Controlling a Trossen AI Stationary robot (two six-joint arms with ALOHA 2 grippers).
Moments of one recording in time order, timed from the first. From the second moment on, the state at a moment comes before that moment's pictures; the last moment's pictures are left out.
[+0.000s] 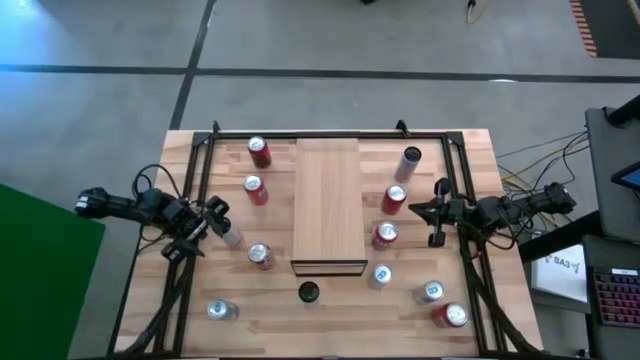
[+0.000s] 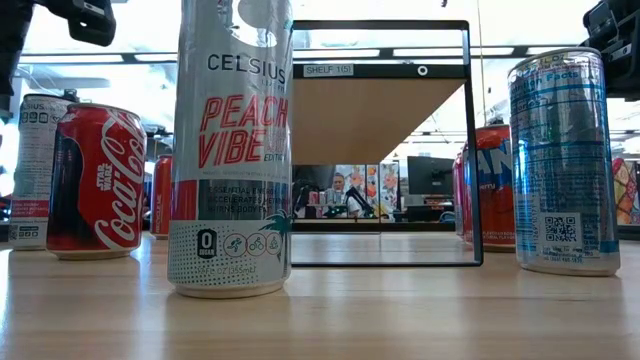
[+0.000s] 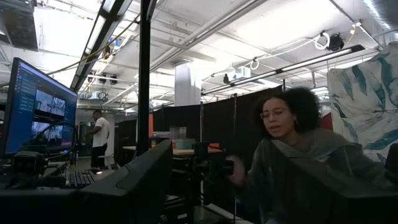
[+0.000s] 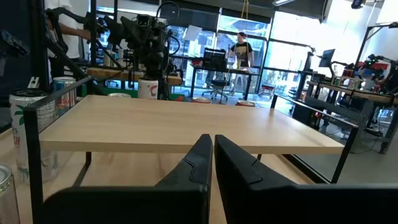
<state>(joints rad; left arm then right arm) -0.19 0.12 0.02 0.63 0.43 -0.23 0.28 0.04 0.01 0.11 0.44 -0.17</state>
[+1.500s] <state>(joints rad) -0.19 0.62 0.73 -0.17 -0.05 -0.23 0.28 0.22 0.22 0.21 0.41 0.38</state>
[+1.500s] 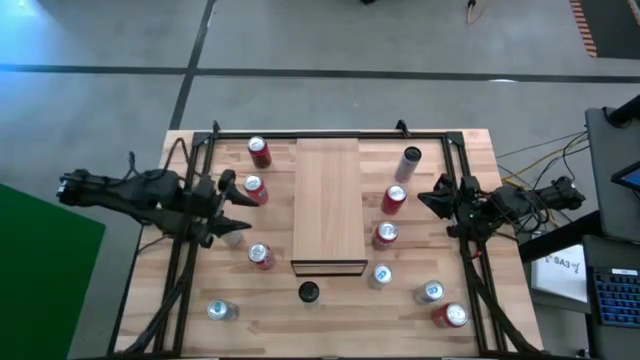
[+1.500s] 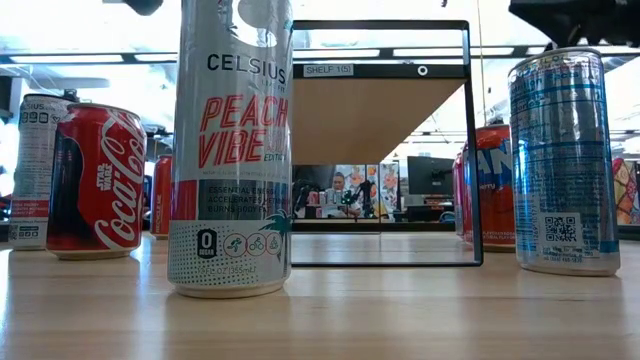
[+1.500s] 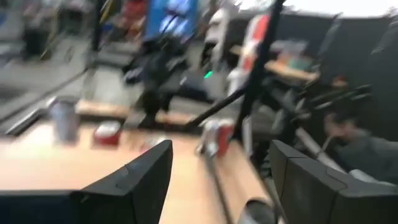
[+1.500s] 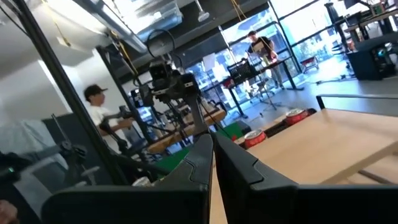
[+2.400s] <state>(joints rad) -0.19 0.70 0.86 -0.60 -0.32 -0.38 0.28 0.68 0.47 0.13 0.42 0.30</state>
